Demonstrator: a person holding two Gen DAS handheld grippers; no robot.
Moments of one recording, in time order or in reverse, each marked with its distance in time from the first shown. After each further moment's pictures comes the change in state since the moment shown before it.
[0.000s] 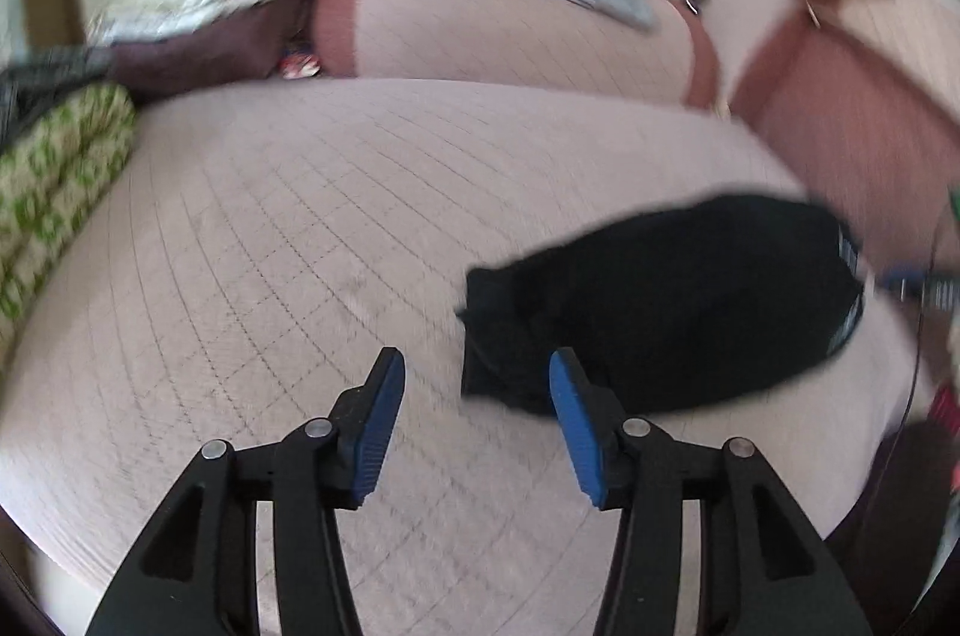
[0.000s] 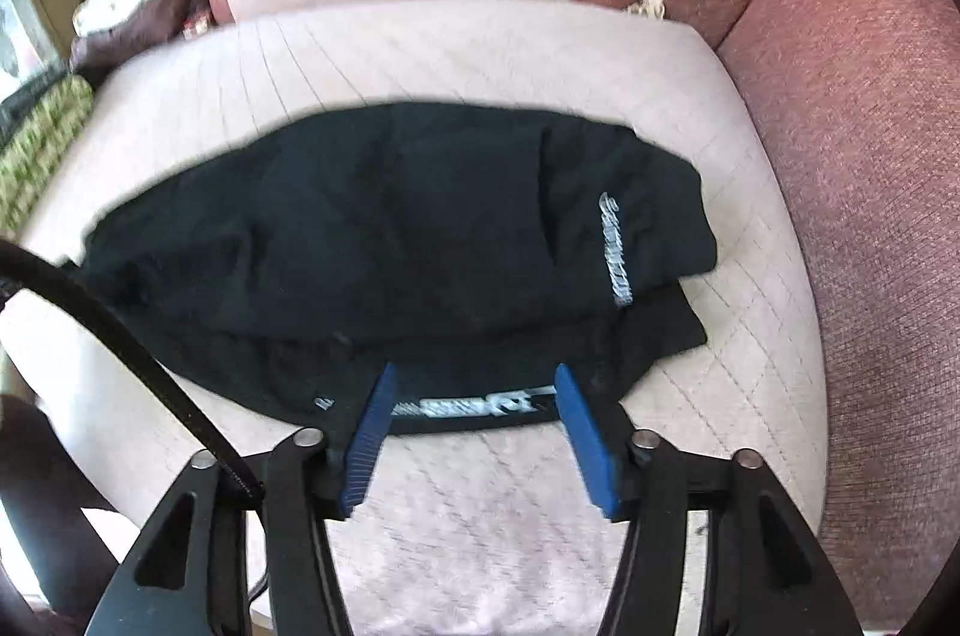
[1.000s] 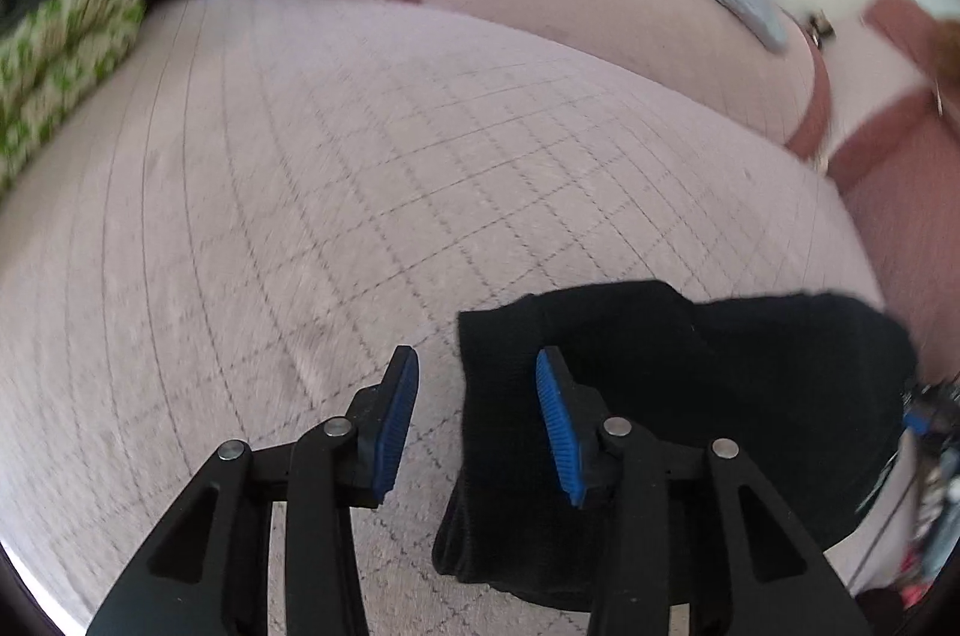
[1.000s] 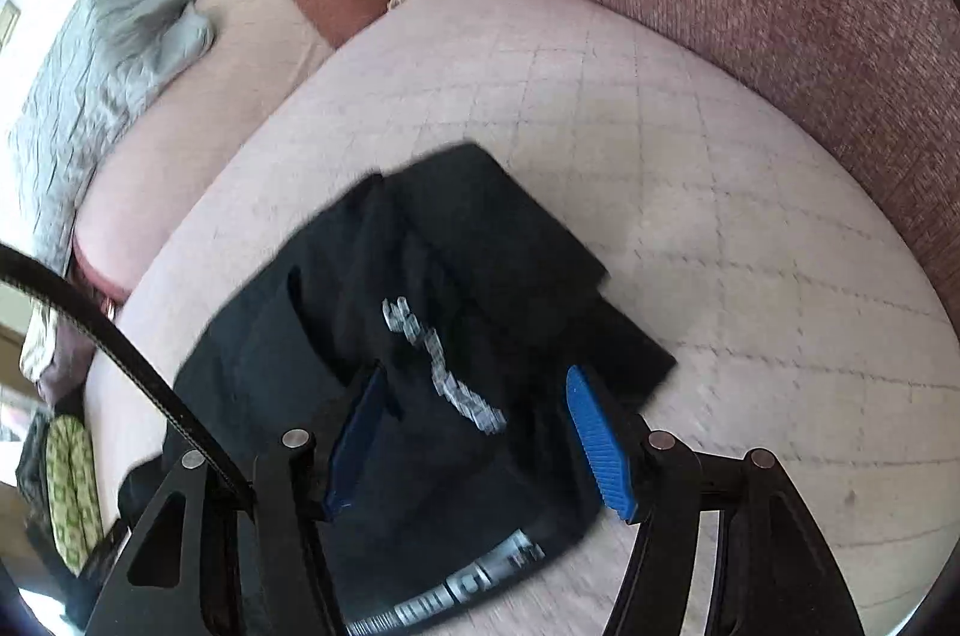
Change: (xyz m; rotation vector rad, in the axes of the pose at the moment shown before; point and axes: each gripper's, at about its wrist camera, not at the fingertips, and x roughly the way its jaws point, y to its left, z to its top) left arm 0.097 0.022 0.042 -0.237 0.123 0.071; right arm 0.070 -0.091 0.024 0.700 -0.098 0.042
